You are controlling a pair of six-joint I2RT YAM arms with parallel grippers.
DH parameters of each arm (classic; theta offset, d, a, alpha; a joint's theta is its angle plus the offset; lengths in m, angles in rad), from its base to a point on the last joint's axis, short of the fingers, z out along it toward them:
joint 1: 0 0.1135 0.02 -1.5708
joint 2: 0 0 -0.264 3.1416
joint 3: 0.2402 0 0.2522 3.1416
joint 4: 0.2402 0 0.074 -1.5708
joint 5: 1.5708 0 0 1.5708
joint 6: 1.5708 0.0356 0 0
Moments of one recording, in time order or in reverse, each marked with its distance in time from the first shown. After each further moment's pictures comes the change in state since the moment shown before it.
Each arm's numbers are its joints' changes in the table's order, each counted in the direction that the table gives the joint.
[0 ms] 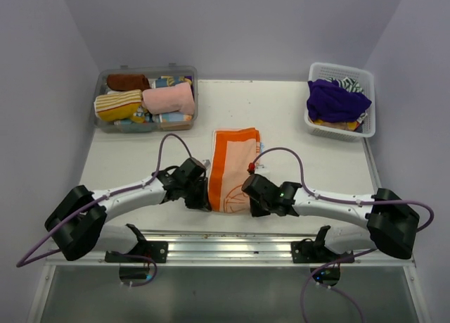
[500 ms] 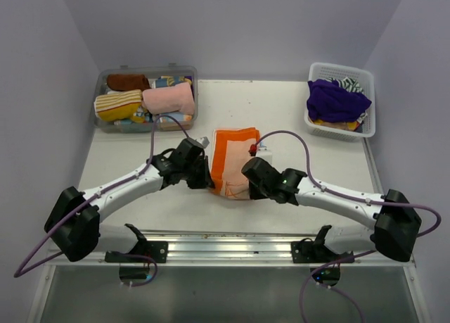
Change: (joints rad) left arm 0.067 -0.023 0.202 0.087 -0.050 0.009; right arm -0.058 -0.018 0.164 0.081 0.116 -0.060
